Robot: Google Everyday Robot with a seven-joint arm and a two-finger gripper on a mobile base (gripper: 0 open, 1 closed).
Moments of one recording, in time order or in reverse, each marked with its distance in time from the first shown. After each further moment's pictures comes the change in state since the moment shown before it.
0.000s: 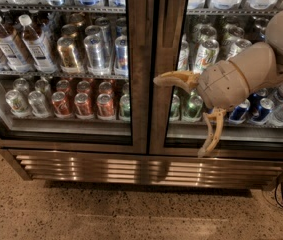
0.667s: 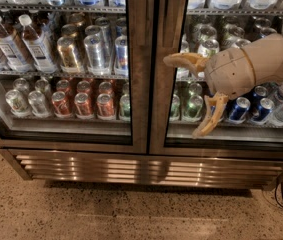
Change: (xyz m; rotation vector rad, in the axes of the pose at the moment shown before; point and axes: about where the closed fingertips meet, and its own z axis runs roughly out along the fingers) arm -0.004 -0.035 -0.024 0.174 -0.008 0.051
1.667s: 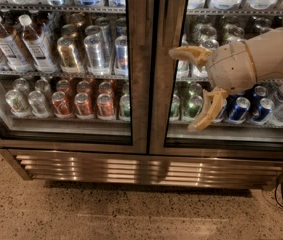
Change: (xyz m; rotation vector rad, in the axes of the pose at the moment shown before) arm 0.001 -0.016 -0.008 0.108 0.096 0.036
